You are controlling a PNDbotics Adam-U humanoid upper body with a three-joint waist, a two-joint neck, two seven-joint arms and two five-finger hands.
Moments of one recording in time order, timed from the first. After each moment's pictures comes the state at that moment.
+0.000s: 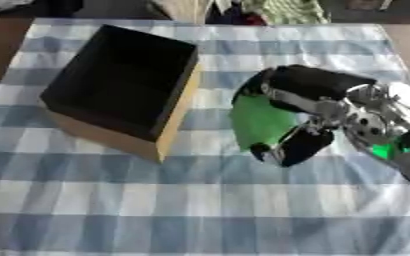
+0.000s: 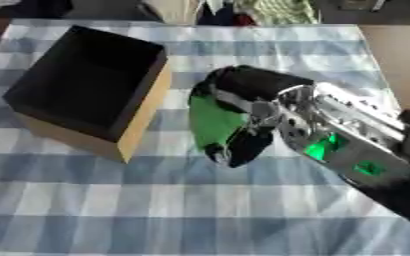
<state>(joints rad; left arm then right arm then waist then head) -0.27 0.32 0.00 -1.99 -0.05 -0.17 0.78 -0.97 -0.79 0.65 -1.98 0.58 0.59 0.65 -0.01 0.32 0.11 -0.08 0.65</state>
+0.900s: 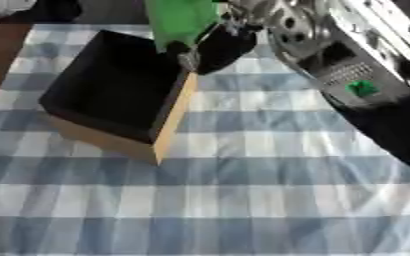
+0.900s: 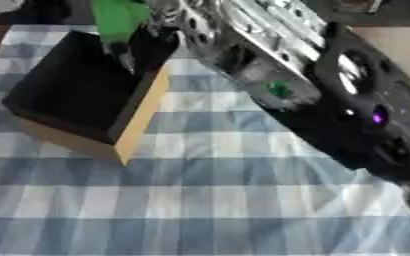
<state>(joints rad) -0.28 0.31 0.00 -1.99 -0.04 -0.17 0.77 -1.26 -0.43 0.60 -1.72 0.84 0.60 0.64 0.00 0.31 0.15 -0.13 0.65</state>
